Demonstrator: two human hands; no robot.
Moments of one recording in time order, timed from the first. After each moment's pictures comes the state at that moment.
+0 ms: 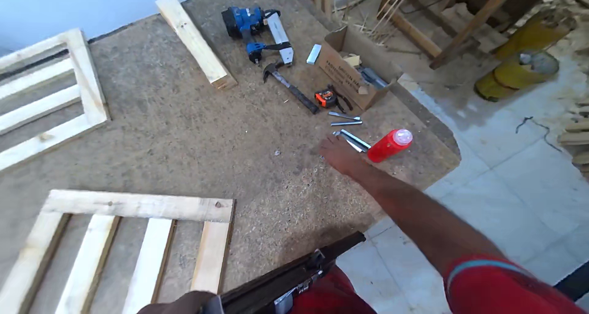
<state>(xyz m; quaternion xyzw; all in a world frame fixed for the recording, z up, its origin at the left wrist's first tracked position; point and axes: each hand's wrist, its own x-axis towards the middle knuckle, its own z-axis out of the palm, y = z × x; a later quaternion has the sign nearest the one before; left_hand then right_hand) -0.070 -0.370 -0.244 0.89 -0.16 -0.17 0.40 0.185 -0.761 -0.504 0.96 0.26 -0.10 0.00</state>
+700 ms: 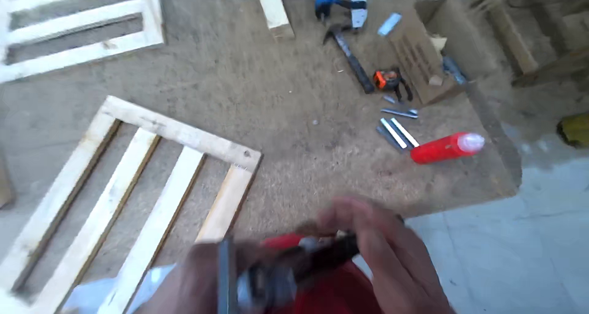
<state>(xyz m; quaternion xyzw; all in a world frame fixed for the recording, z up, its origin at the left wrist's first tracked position) -0.112 -0.405 -0.252 0.90 -0.14 -0.10 0.41 -0.041 -0.675 -0.288 0.73 0.21 -0.13 -0.64</state>
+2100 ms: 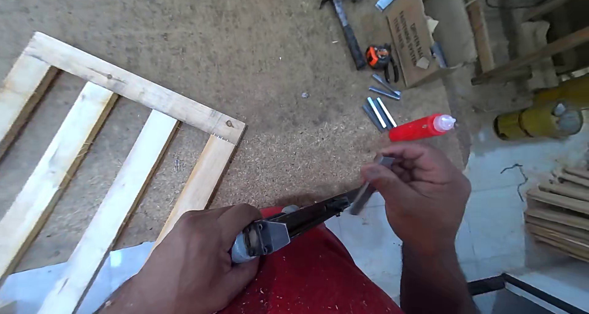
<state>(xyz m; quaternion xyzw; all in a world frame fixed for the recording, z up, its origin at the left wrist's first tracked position) -0.122 -0.409 -0.280 0.94 -0.13 -0.02 0.33 -0.015 -0.697 -0.282 0.77 0.13 0.02 -0.62</state>
